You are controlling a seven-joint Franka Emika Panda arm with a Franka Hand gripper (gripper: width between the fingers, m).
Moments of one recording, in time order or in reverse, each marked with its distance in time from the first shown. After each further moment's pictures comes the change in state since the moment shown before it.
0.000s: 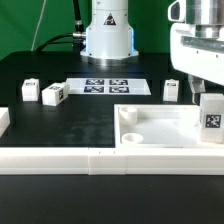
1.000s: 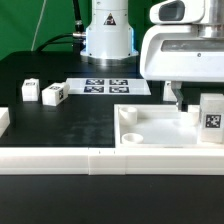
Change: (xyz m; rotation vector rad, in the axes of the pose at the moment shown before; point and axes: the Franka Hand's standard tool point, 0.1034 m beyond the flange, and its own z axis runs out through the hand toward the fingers) arm 0.010 0.001 0.000 -0.040 0.032 -0.994
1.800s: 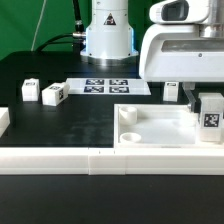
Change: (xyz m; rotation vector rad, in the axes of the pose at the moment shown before) arm 0.000 0.000 0.000 0.001 0.002 0.003
